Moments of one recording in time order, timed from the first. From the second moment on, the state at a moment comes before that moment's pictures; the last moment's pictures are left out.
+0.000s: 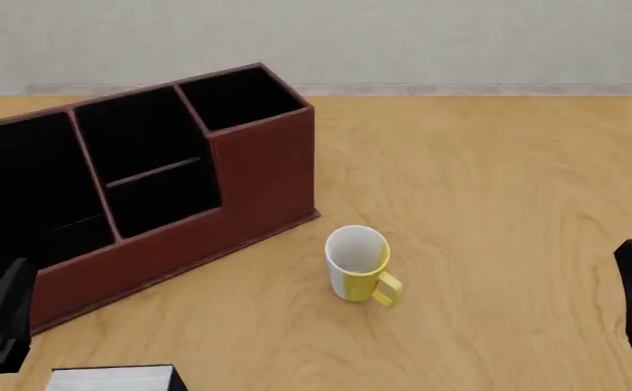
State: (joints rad) left arm 0.00 0.00 0.00 0.00 0.00; right arm 0.03 0.00 -0.13 0.11 -0.03
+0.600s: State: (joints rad) left arm 0.00 0.00 0.00 0.00 0.00; right arm 0.20 0.18 -0.38 0.24 -0.10
